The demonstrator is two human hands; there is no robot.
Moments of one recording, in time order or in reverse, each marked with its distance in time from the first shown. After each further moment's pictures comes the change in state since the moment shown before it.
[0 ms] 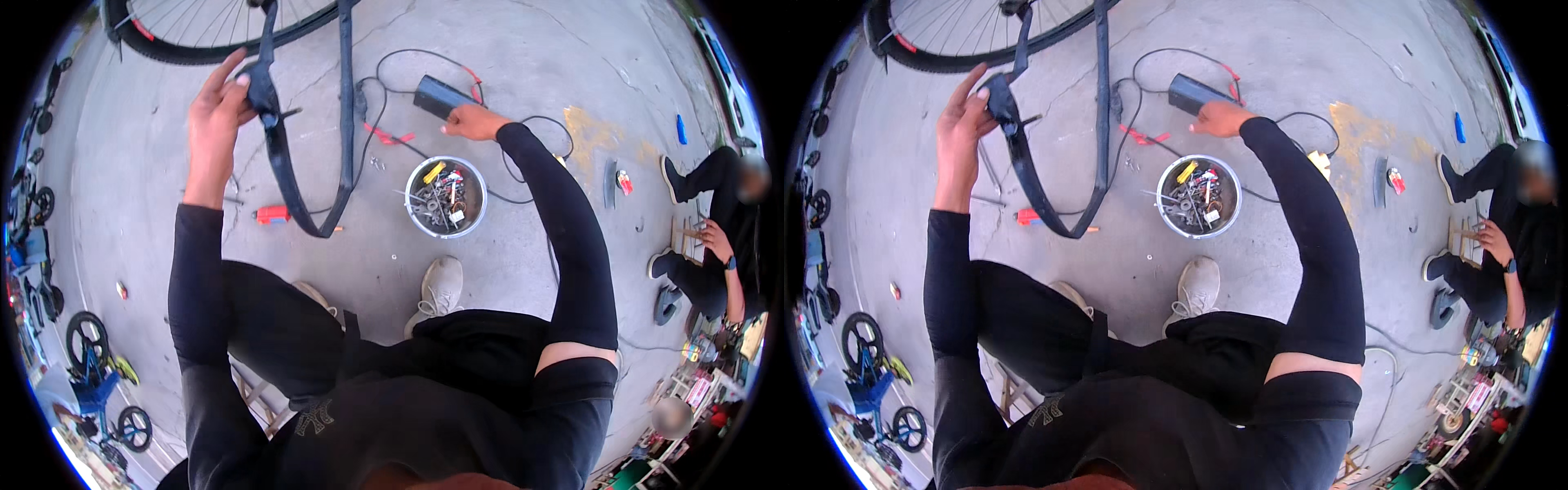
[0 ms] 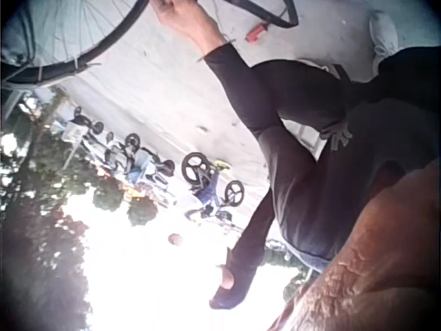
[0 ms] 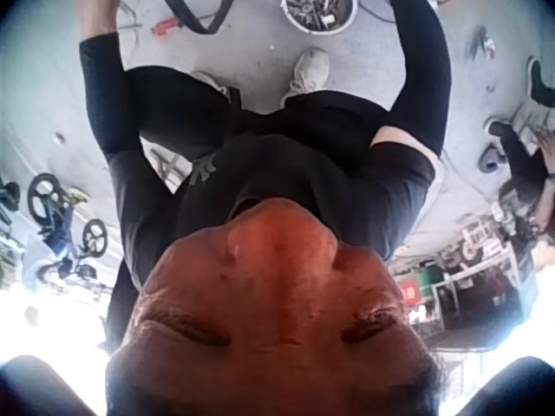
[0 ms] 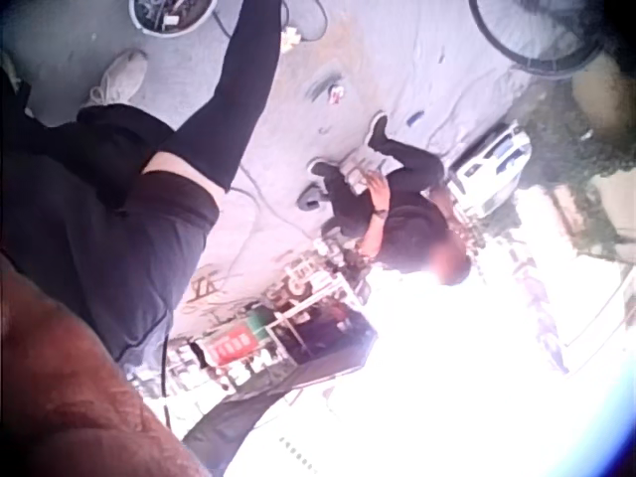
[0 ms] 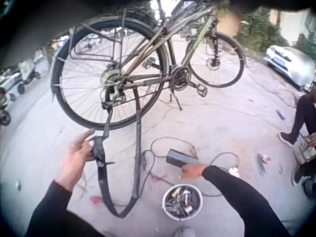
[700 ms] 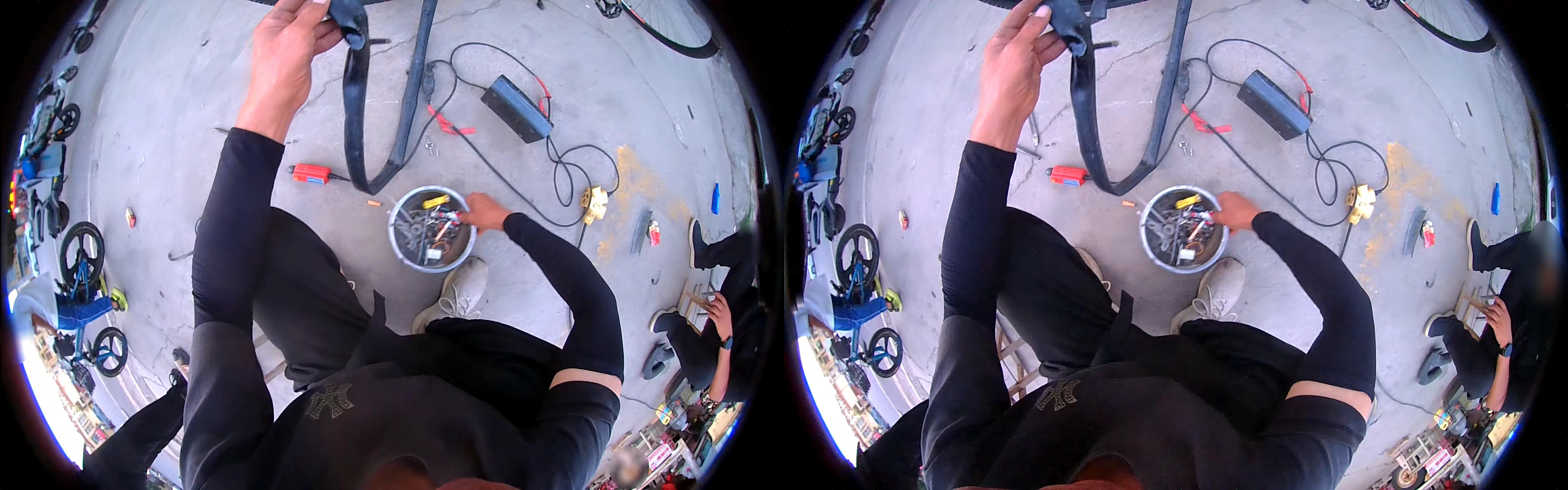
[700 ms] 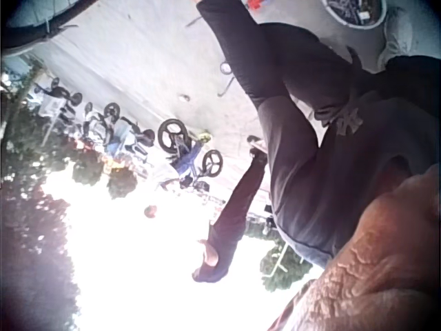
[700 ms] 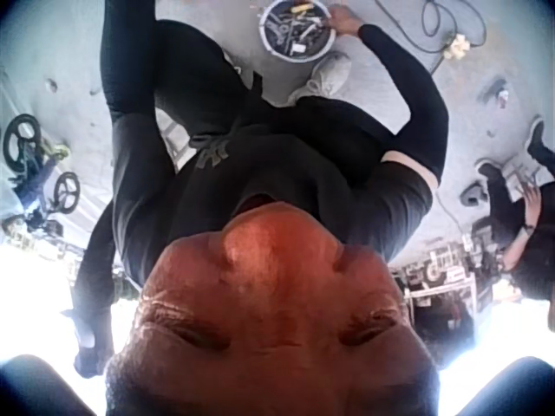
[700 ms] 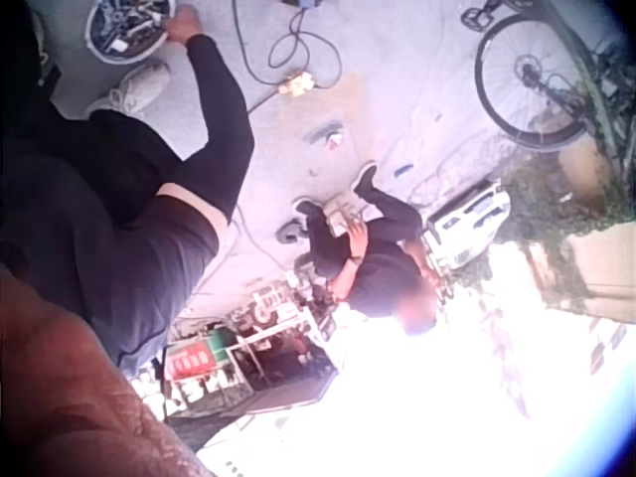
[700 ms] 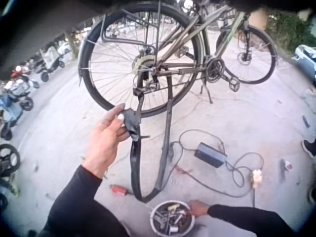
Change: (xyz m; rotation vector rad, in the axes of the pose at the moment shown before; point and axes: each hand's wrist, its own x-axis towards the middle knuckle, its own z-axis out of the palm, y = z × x) left_hand 0.021 0.014 0.018 -0.429 0.108 -0.047; right_hand -0.053 -0.060 0.163 0.447 -0.403 0.155
